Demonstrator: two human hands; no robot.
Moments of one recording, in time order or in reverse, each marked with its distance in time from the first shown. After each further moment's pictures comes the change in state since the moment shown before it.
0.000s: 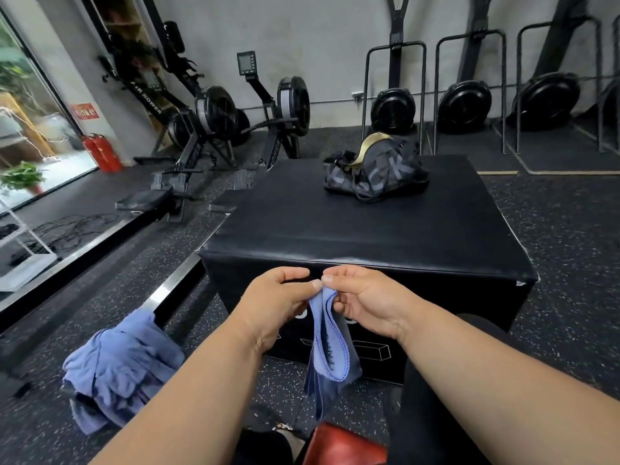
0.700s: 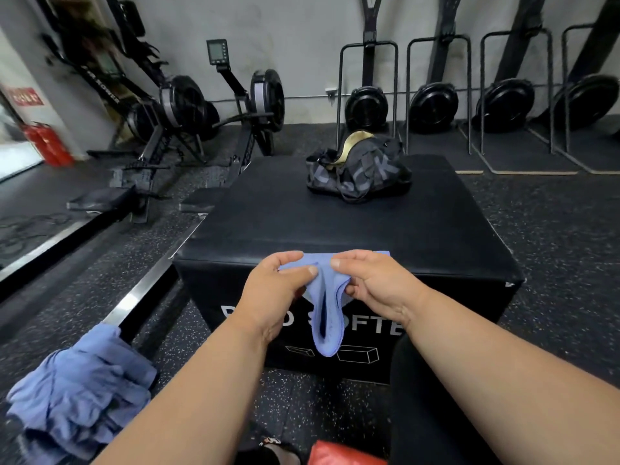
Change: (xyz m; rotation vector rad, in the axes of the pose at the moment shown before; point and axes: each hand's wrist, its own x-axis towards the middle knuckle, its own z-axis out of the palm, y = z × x) left_hand 0.070 -0.007 -0.009 -0.089 -0.040 0.111; right_hand 0.041 -0.018 -0.020 -0.151 0.176 -0.134
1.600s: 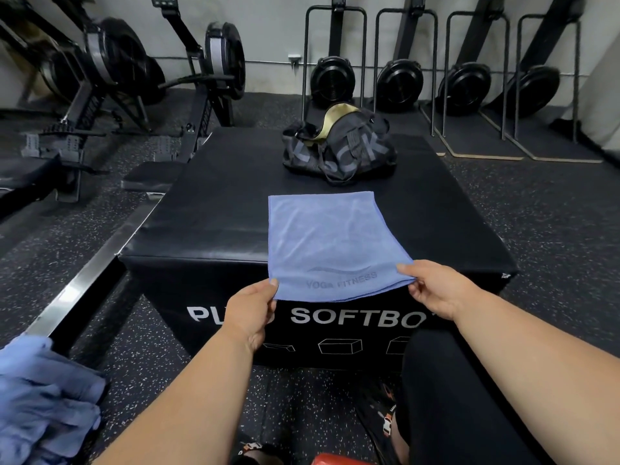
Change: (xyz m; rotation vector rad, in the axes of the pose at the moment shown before) left_hand 0.112 -0.108 -0.057 -0.144 0.115 -0.337; right_hand 0.040 0.037 -0.121 0.044 0.604 0.231
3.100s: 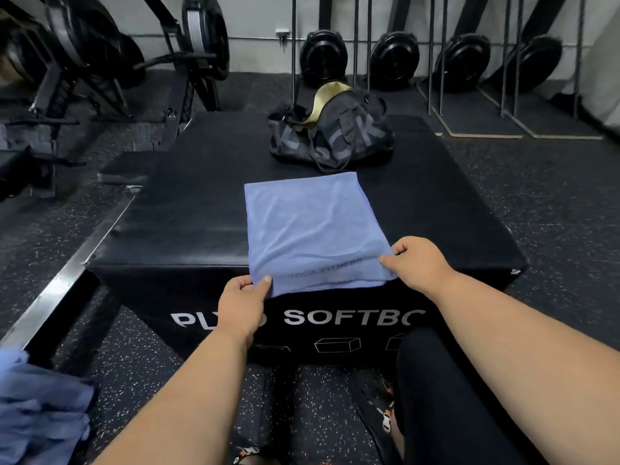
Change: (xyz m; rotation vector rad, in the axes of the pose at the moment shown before) left_hand 0.057 -0.010 0.010 0.394 0.164 0.179; right_hand 0.061 -0.007 0.012 -0.938 0.151 -0.397
